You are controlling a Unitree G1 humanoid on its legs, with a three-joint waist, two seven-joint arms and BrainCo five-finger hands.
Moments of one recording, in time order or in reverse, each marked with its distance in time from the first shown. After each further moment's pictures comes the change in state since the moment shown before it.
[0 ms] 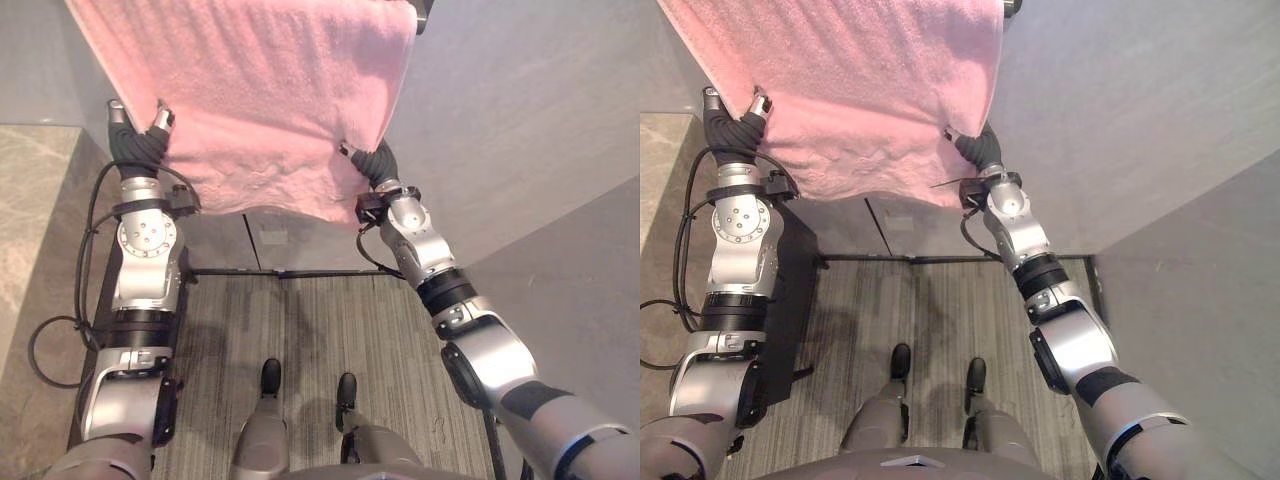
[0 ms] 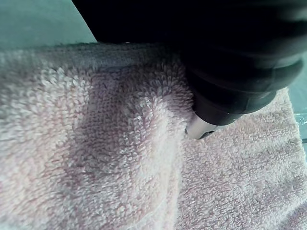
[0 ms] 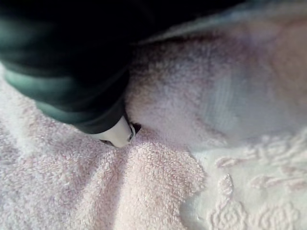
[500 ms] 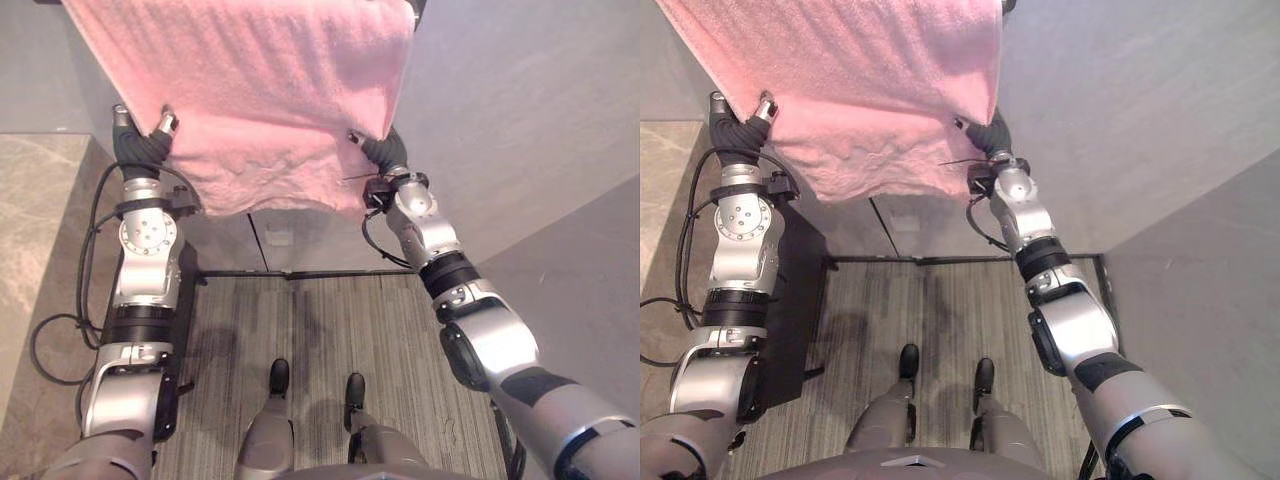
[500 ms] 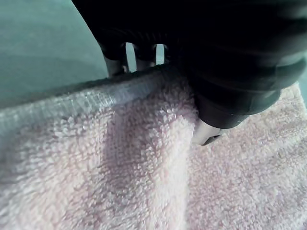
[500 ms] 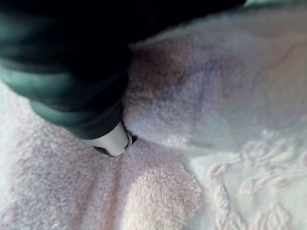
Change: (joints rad) left arm -0.031 0.001 0.008 0.067 -0.002 0.013 -0.010; right arm -0.080 -0.014 -0.082 0.128 0.000 0.028 0.000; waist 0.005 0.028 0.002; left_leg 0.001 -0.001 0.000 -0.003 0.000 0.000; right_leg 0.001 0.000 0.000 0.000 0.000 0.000
